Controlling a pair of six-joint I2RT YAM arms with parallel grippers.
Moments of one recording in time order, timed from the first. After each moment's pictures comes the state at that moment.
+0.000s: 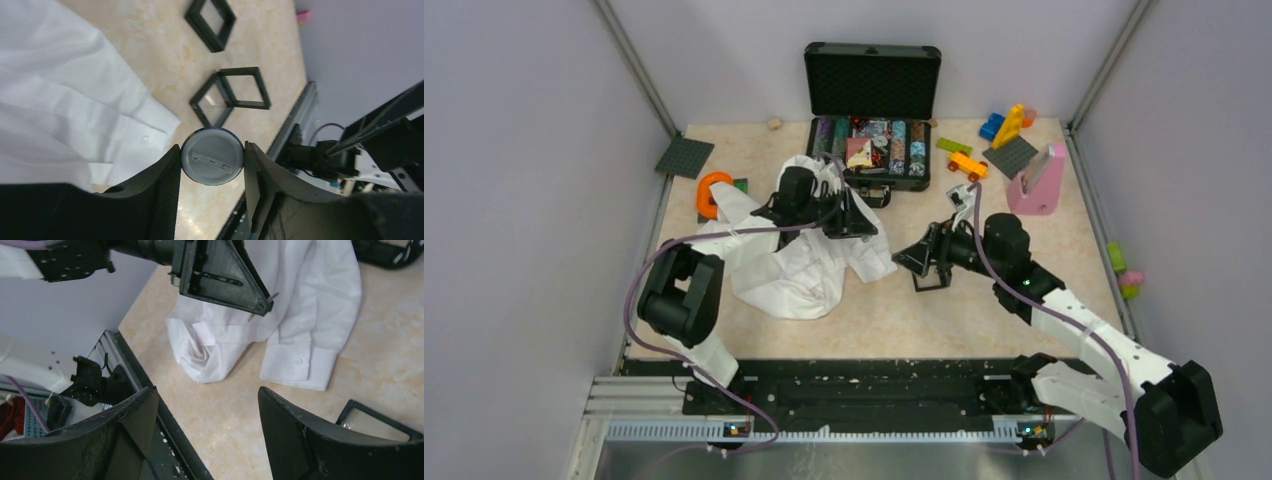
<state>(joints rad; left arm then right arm) -0.43 1.70 1.05 0.06 0.67 -0.59 0.53 0.99 0.62 0.08 -0.43 0.54</state>
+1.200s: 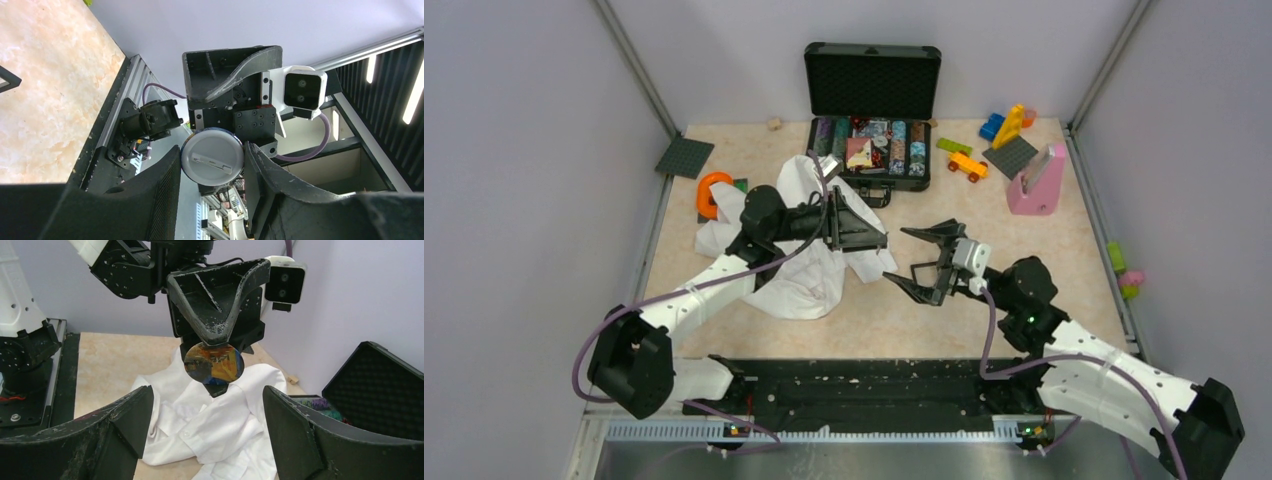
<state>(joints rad) -0.55 1.29 0.83 0.65 0.99 -1.34 0.78 0.75 0.45 0.63 -0.45 -0.20</state>
